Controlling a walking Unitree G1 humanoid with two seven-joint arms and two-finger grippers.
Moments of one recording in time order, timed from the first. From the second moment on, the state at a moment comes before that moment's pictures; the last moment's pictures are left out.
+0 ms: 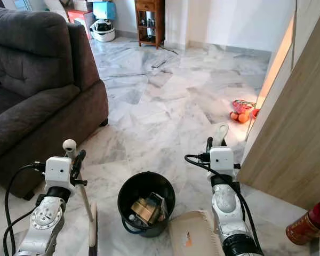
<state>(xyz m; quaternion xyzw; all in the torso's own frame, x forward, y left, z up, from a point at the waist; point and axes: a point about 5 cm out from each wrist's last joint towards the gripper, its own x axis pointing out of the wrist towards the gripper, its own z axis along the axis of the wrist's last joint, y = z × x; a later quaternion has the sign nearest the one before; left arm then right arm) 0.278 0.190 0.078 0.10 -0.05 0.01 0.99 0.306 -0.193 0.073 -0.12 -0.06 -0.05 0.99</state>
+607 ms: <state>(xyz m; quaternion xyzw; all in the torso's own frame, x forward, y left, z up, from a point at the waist) 0.279 0.191 0.080 0.09 -0.05 0.01 0.99 0.308 -0.189 0.073 -0.11 -0.06 -0.04 0.99</state>
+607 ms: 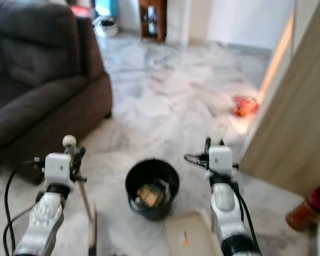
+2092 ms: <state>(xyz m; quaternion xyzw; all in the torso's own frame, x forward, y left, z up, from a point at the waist) 0.282 0.189 0.078 0.10 -0.05 0.01 0.99 0.306 -0.193 0.067 -0.10 -0.05 -0.05 0.99</state>
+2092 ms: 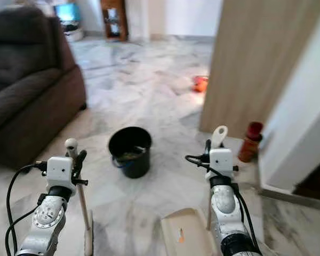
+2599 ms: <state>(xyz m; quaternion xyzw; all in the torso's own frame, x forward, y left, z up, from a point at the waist) 0.284 0.188 0.081 0.10 -0.06 0.01 0.99 0.306 -0.192 0.064 -0.11 -0.04 -0.05 0.99</state>
